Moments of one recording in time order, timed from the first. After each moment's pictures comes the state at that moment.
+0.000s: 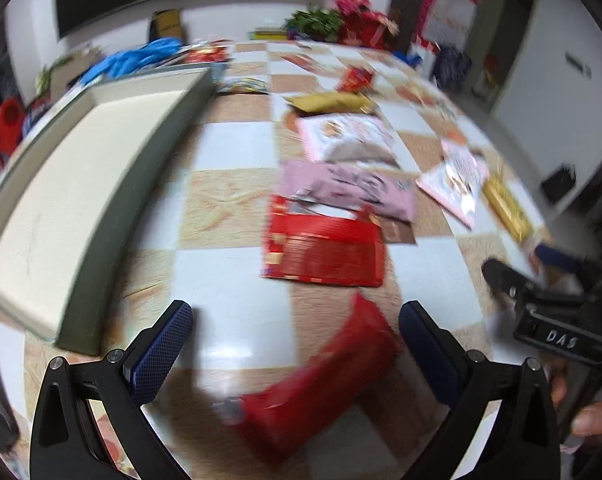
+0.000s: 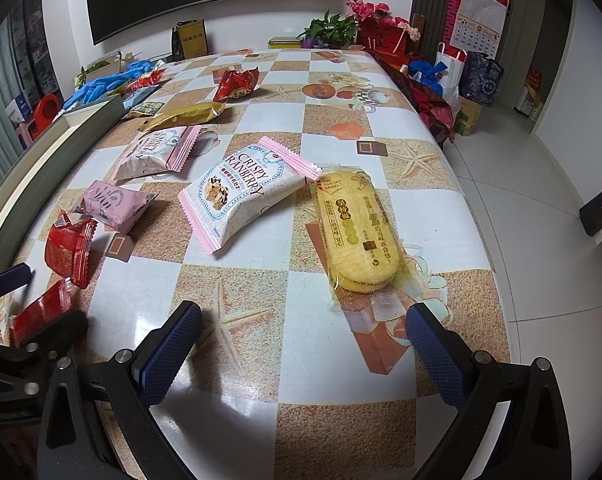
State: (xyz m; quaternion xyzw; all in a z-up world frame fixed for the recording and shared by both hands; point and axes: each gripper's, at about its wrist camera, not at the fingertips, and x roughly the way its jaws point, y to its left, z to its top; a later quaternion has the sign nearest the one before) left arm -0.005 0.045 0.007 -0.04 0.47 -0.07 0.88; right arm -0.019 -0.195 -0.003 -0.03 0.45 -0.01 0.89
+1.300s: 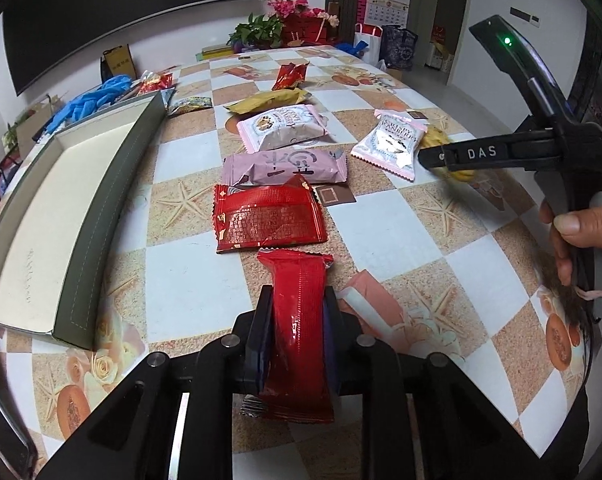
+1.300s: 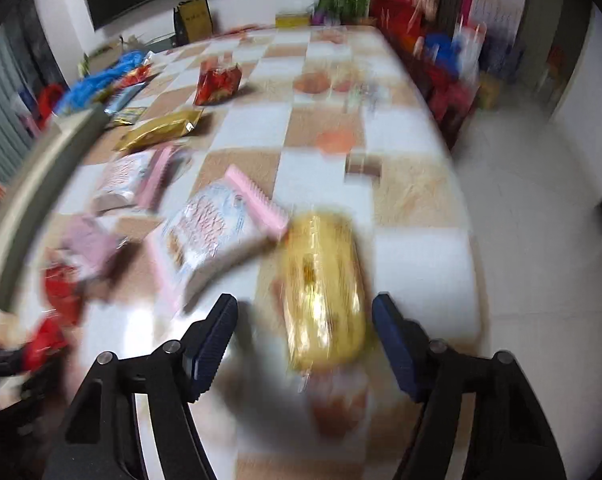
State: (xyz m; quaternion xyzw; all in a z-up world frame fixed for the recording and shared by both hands) left arm -0.039 0.011 0.012 0.06 0.45 -0.14 0.88; right arm 0.038 -0.208 0.006 -0.04 0.50 0.01 0.87
